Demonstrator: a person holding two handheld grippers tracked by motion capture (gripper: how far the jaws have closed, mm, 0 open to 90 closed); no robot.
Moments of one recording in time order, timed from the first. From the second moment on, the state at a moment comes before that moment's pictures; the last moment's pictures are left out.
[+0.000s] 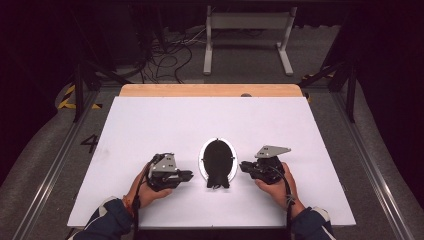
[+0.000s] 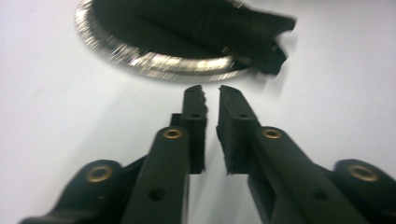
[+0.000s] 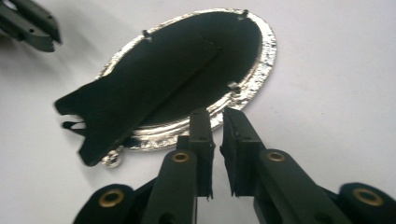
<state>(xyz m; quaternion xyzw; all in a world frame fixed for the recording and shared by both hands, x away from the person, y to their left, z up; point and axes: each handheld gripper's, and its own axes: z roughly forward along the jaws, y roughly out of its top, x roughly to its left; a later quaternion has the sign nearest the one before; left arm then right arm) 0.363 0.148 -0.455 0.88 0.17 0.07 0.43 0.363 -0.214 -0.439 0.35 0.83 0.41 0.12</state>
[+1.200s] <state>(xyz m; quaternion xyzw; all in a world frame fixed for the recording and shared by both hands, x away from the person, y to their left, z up) 0.361 0.177 -0.465 0.88 0.23 0.12 0.40 0.350 -0.183 -0.436 0.31 0.86 0.39 0.05</state>
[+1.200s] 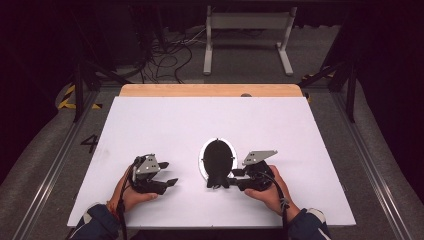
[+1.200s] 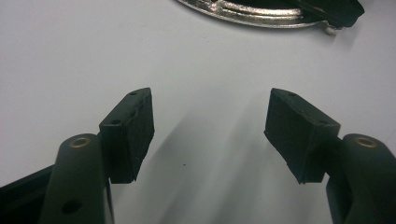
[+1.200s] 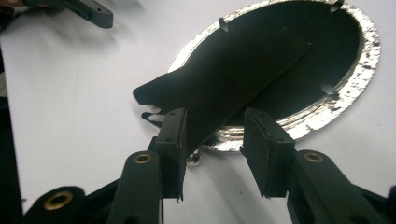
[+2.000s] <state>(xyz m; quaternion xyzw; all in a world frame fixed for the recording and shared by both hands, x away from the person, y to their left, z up) 0.382 0.134 -0.467 0.89 0.22 0.12 0.38 0.353 -0.171 -0.448 0.32 0.87 0.36 -0.03</state>
